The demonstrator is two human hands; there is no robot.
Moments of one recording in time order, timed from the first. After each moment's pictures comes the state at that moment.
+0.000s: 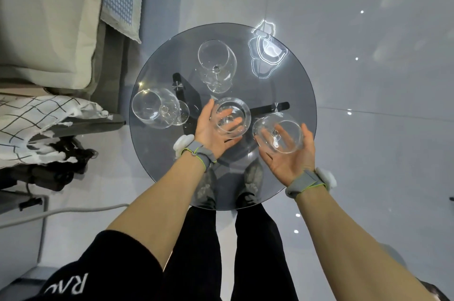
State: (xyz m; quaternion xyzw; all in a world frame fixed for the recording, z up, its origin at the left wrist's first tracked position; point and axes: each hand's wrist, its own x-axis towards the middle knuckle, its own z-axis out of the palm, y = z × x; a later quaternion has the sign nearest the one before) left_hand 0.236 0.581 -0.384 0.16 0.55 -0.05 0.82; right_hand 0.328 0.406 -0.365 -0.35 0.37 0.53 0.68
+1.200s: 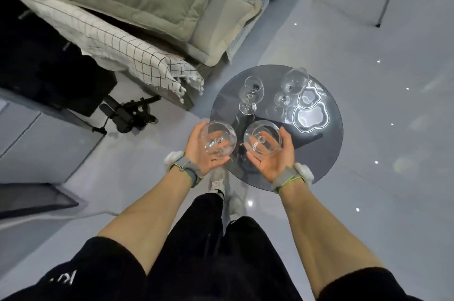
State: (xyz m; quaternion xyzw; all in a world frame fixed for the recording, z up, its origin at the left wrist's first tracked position) left_hand -0.040 0.515 -0.201 0.12 0.54 0.15 0.82; right_hand 0.141 0.423 -0.214 -0.47 0.18 0.66 0.56
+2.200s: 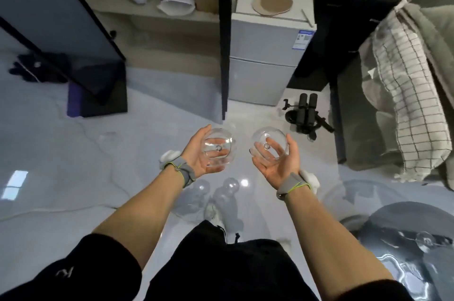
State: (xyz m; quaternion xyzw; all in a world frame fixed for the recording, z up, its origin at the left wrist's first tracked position) left_hand -0.591 0.255 -0.150 -0.12 0.58 0.52 0.61; right_hand -0.410 0.387 -0.157 -0.48 -0.12 0.85 0.15
